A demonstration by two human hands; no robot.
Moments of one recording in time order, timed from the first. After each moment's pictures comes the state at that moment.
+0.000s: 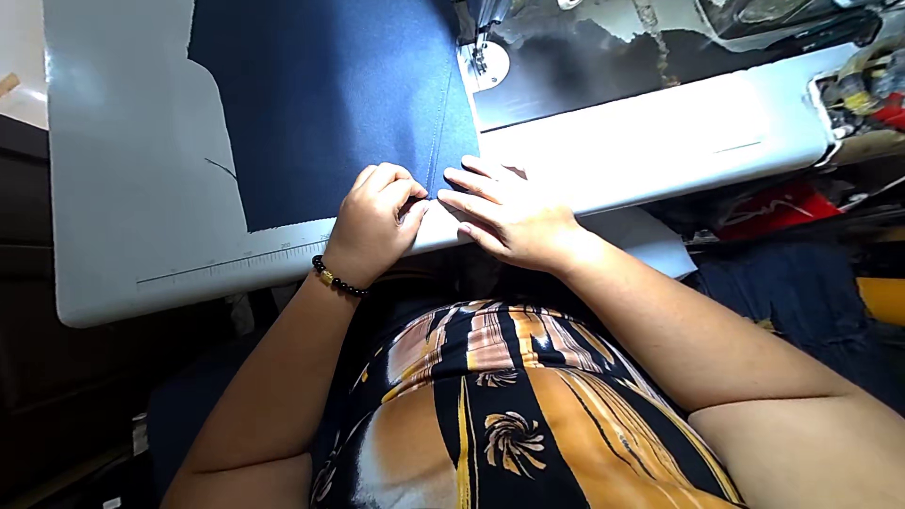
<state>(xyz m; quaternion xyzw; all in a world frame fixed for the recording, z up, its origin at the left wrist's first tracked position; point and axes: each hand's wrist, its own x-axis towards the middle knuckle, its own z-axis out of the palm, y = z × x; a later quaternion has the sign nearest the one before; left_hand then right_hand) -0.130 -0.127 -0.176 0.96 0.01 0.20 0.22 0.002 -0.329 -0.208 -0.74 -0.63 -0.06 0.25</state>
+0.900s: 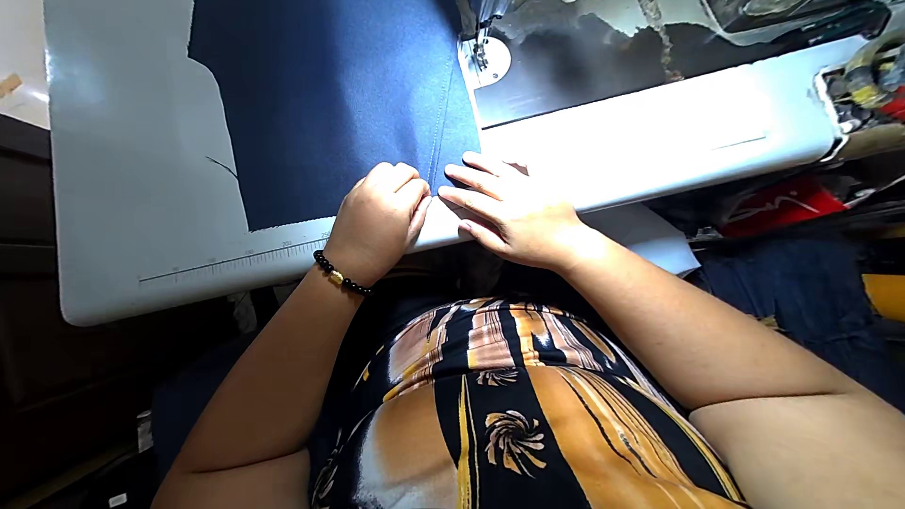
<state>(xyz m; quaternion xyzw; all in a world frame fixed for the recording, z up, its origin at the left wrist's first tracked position) -0.127 -0.128 -0.167 0.98 -0.05 0.17 0.12 0.001 -0.328 -0.206 -0.74 -0.62 -0.06 0.25</state>
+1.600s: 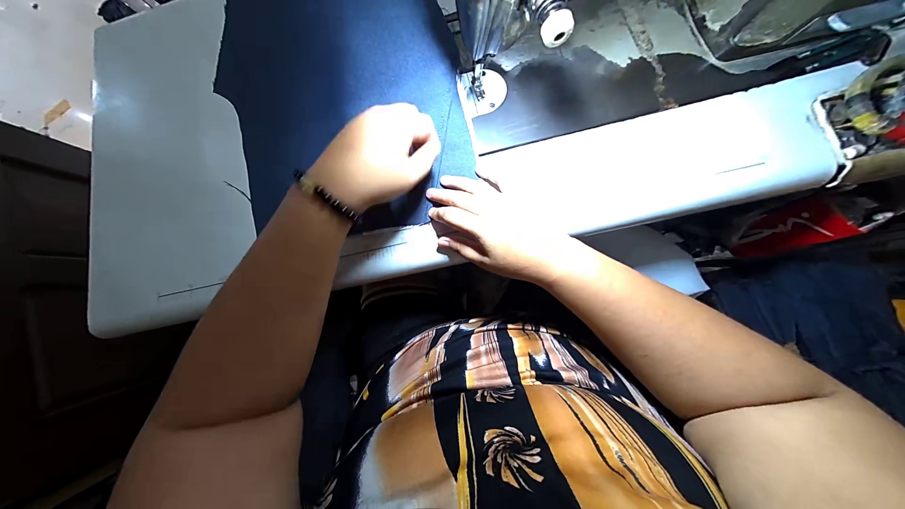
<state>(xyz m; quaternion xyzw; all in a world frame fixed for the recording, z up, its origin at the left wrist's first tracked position) -0.049 -0.096 -0.104 0.98 -0.07 0.03 0.17 0.006 -0.305 -0.197 -0.69 -0.65 0.00 0.30</state>
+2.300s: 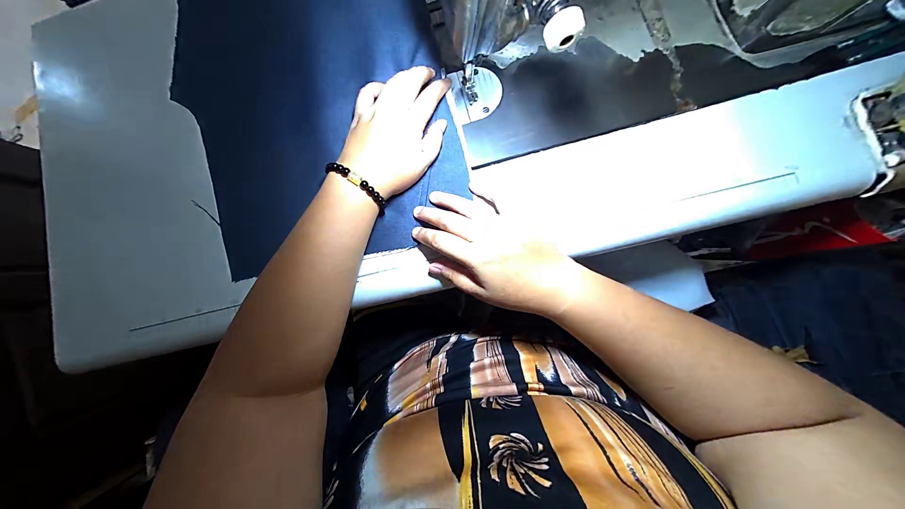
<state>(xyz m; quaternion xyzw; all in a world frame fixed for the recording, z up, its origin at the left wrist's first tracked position) 0.013 -0.088 -0.160 1.00 0.00 0.03 0.06 0.001 -0.307 -0.192 -0.72 -0.64 -0.02 0.27</state>
